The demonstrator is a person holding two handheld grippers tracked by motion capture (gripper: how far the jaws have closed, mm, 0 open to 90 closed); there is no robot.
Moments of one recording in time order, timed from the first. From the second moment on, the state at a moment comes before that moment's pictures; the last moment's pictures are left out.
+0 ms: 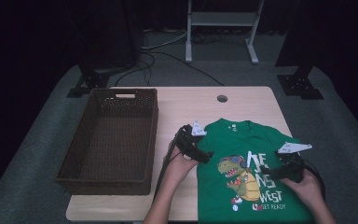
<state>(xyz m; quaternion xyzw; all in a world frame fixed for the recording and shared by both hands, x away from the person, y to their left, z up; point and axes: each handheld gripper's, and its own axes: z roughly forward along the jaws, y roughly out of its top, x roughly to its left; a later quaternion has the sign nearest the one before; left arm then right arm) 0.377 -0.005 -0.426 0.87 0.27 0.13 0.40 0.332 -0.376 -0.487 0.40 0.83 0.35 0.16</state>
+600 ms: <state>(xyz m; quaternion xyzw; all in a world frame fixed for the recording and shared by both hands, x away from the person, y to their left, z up) 0.404 0.011 -0.421 0.86 0.29 0.13 0.40 0.332 -0.376 -0.487 0.40 0.83 0.35 0.16</state>
